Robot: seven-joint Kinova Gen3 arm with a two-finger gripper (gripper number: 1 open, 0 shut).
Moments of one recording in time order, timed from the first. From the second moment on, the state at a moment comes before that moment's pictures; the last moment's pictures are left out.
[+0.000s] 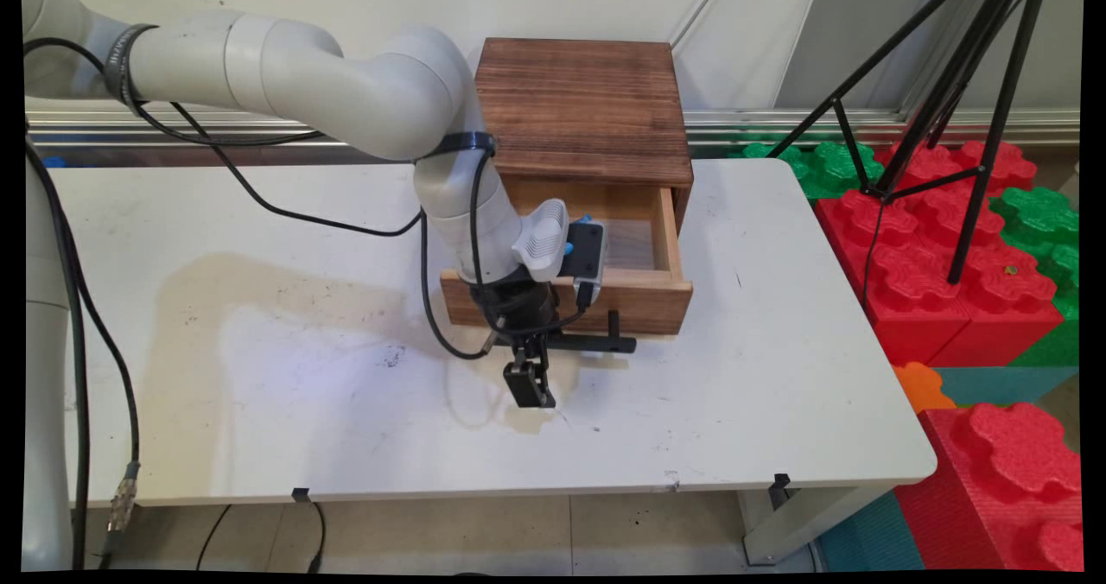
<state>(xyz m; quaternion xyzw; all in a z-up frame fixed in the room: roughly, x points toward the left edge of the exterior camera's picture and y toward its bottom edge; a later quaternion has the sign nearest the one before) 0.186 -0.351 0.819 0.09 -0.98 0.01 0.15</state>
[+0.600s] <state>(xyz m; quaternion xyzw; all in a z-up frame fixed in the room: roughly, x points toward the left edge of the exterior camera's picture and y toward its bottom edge) 0.180 -0.331 0.820 0.08 -0.98 0.01 0.15</state>
